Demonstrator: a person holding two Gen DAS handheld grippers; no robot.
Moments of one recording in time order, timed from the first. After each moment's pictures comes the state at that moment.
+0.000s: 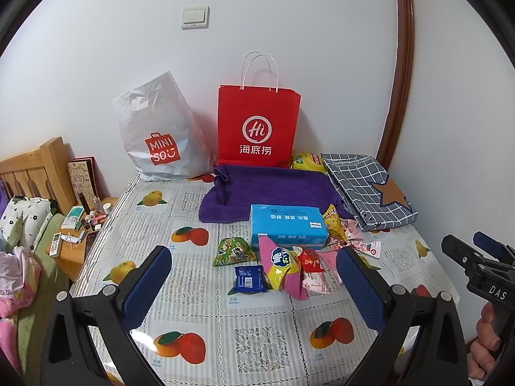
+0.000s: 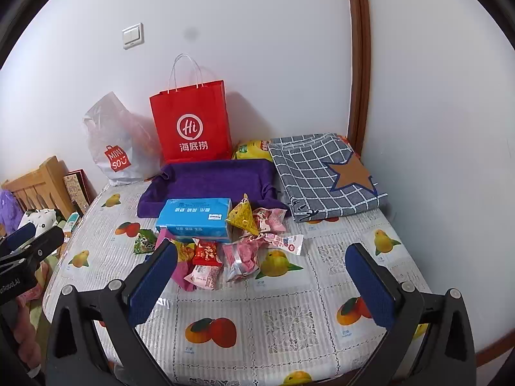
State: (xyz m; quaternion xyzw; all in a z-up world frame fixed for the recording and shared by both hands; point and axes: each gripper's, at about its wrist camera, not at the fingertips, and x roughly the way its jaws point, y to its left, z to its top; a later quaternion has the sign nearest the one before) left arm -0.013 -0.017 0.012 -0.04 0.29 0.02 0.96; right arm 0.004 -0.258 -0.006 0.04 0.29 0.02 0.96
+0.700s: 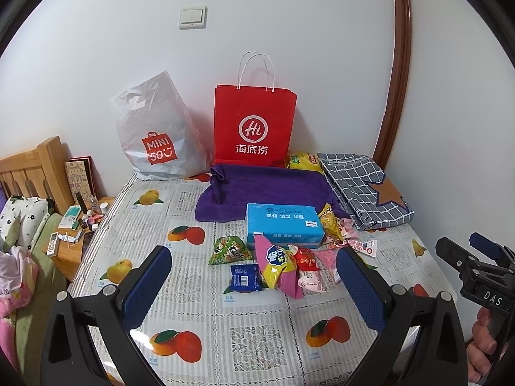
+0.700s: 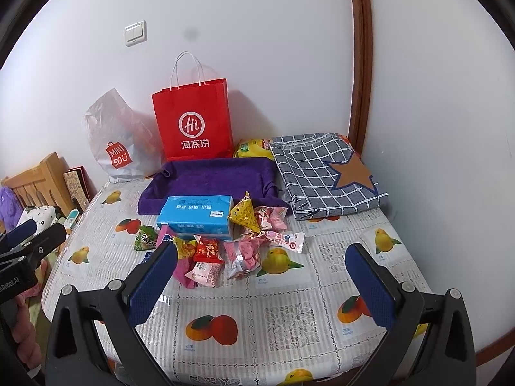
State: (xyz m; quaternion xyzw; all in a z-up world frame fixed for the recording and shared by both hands) left arm -0.017 -0.016 0.011 -0.05 0.29 0.01 0.96; right arm 0.002 -0.252 -0.007 0.03 0.29 0.02 0.96
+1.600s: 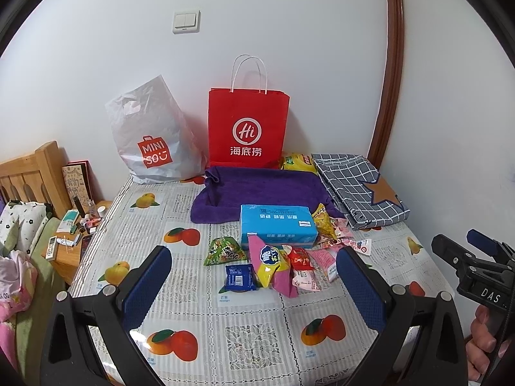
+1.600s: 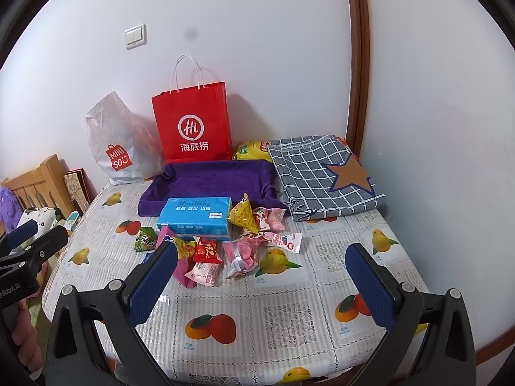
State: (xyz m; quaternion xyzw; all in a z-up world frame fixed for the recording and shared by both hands) left arm -0.021 -0.026 0.013 -0.04 0.29 0.01 0.96; right arm -0.005 -0.255 -0.006 0.03 0.29 0.02 0.96
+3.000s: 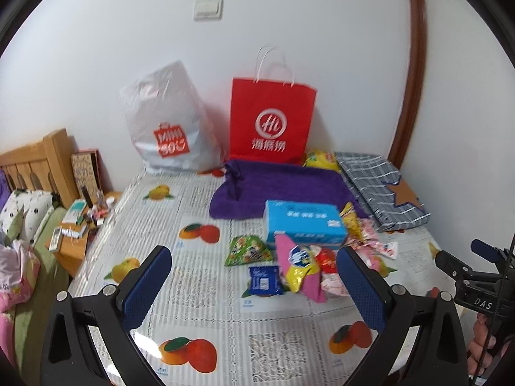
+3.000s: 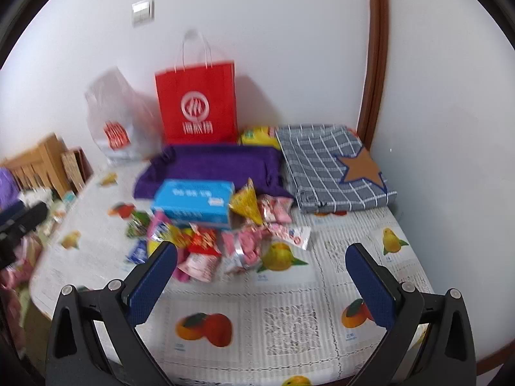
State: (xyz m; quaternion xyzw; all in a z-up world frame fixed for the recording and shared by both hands) left arm 0.007 0.007 -0.020 -0.06 0.30 0.04 0.95; right arm 0.035 -0.236 -0.044 -0.02 0.32 0.02 0.95
